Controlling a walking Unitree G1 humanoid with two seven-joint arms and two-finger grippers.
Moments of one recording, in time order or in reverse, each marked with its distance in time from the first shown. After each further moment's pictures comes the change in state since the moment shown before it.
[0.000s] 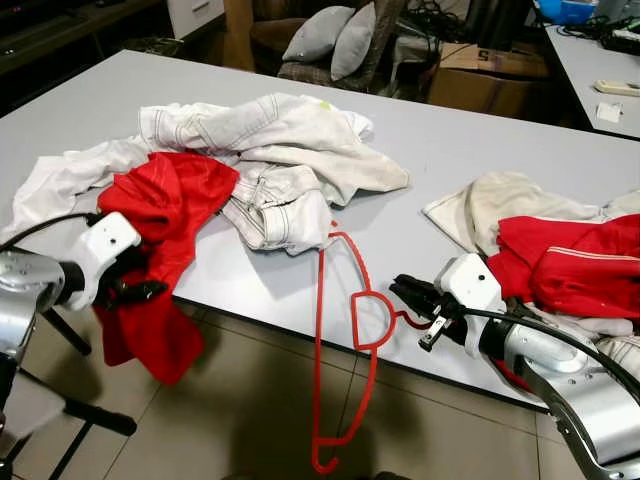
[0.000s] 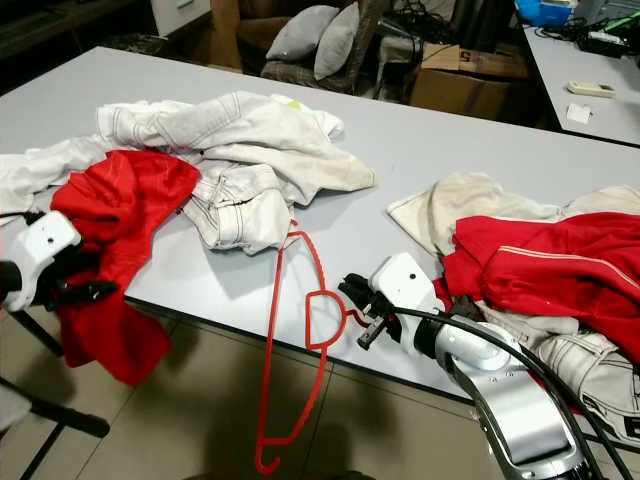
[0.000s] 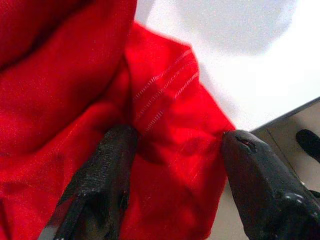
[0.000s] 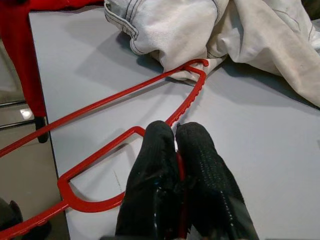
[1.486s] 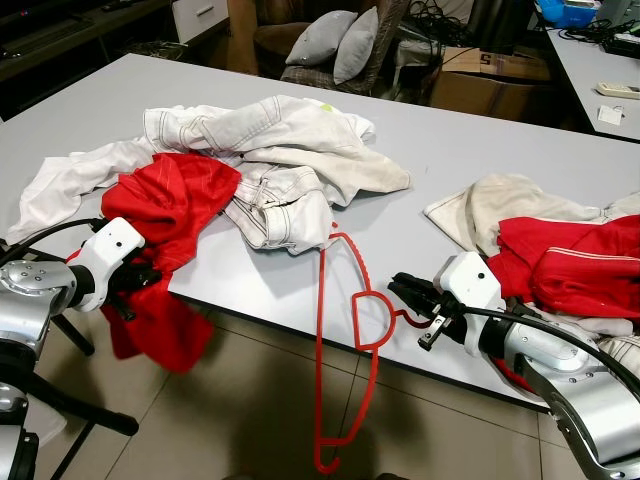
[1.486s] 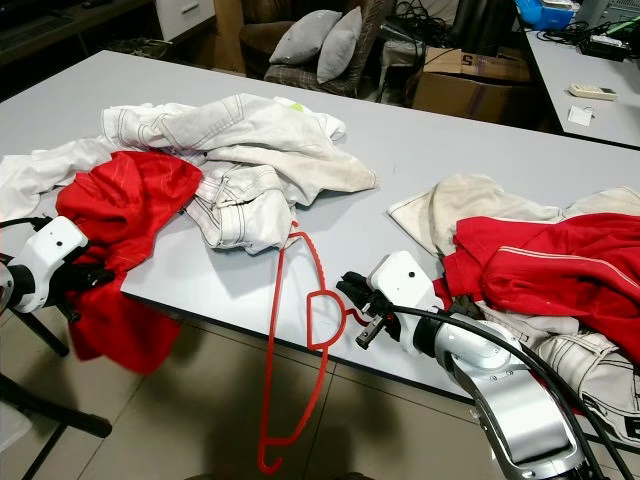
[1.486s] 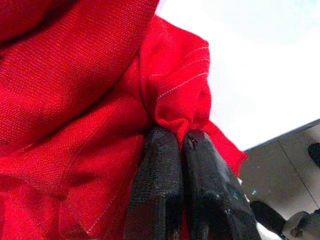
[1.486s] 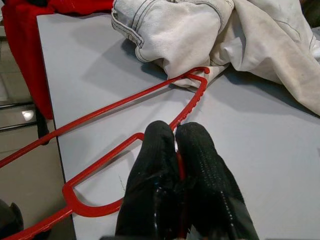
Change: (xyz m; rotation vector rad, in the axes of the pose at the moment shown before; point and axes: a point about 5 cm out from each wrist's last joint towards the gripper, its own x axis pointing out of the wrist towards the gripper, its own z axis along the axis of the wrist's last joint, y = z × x) left arm 0.017 0.004 -0.007 -0.027 -0.031 0.039; right arm 0.000 0.000 0.004 -0.006 -0.007 0.004
